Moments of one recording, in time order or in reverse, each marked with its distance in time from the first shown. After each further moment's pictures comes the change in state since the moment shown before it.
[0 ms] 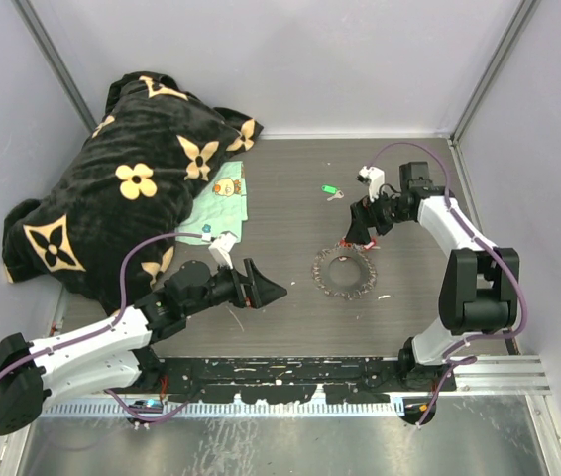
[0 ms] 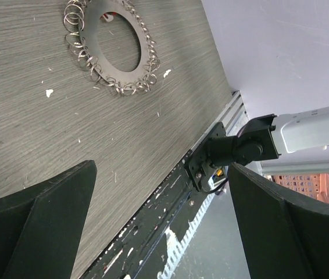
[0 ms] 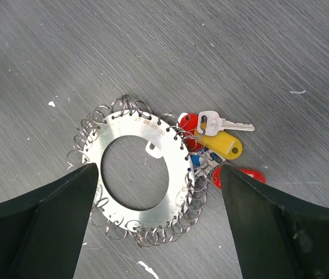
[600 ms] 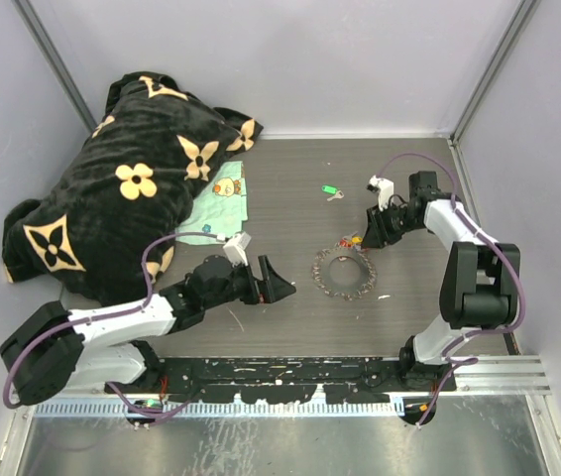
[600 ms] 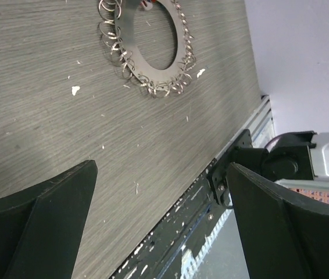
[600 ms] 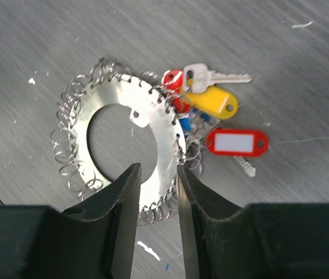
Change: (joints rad) left arm 0.000 0.219 0.017 0.100 -0.029 -0.032; right arm -0.076 0.071 -0.022 -0.040 0.010 -0.019
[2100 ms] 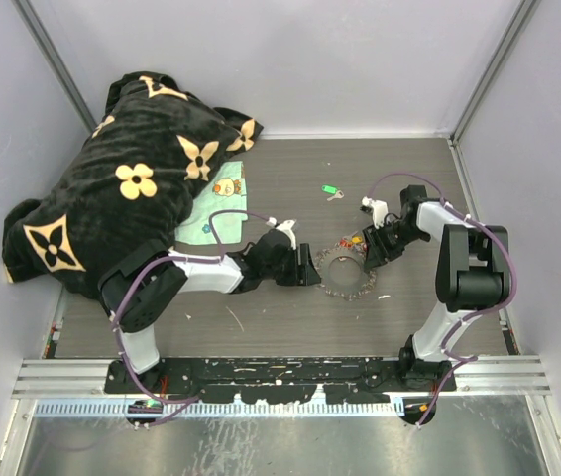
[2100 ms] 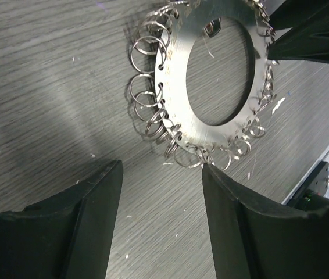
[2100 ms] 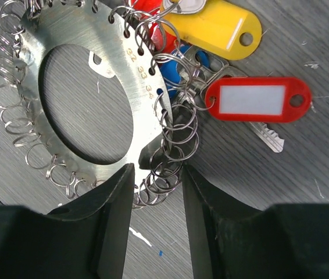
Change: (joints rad) left arm 0.000 0.670 0.480 -0.106 0.015 0.129; right arm 0.006 0.094 -0.070 -0.070 0.128 -0.084
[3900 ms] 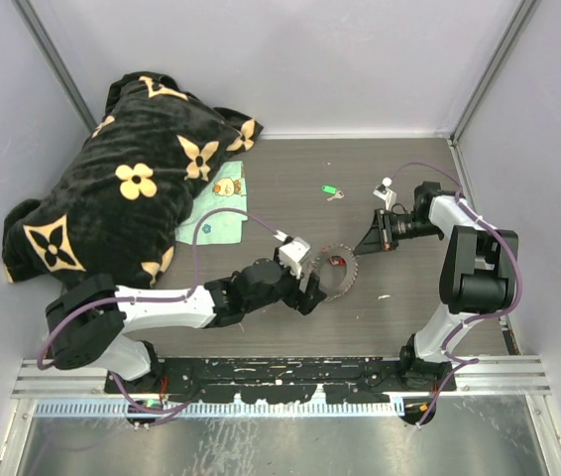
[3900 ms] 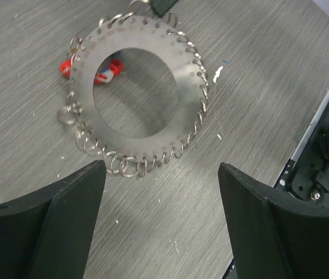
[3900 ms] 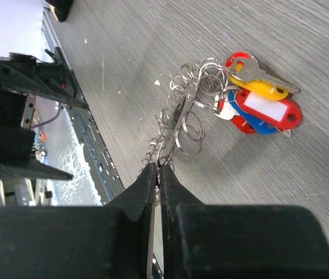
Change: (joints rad) left arm -0.225 -0.364 -0.206 0.143 -0.240 0.420; right arm -0.079 -0.017 0.079 -0.187 -0.517 0.090
